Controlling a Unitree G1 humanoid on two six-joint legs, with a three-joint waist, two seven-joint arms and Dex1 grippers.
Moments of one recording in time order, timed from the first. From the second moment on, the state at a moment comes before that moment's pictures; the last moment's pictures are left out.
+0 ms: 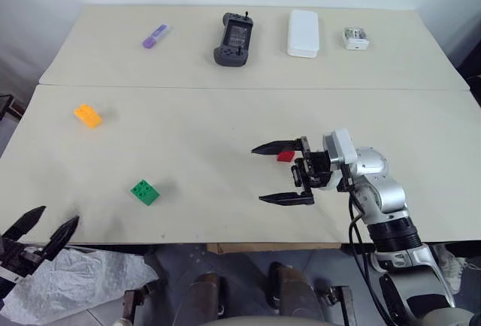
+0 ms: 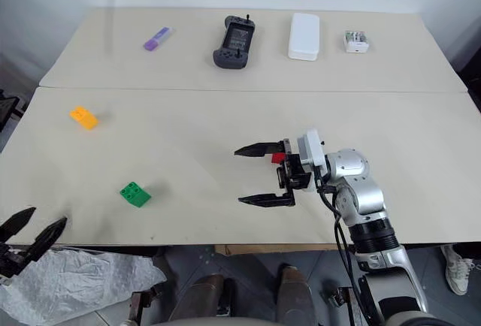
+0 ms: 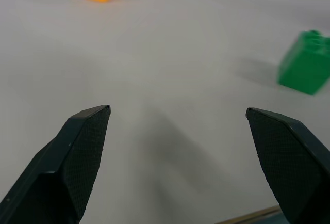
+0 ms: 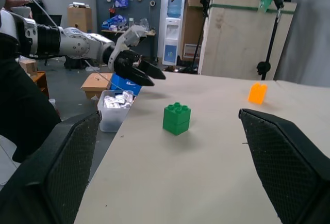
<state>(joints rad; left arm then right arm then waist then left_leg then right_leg) 0.38 0.55 0.77 0.03 -0.63 0.08 -0.93 -0.48 -0.42 0.11 0.06 0.58 0.03 1.46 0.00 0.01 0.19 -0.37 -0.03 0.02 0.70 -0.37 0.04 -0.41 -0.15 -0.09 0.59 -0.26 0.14</state>
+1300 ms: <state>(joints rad) -0.26 0.69 0.22 0.01 -0.51 0.18 -1.12 -0.22 -0.54 -0.07 -0.09 0.56 0.05 1.27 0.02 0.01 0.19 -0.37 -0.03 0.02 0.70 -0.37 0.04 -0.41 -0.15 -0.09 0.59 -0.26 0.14</state>
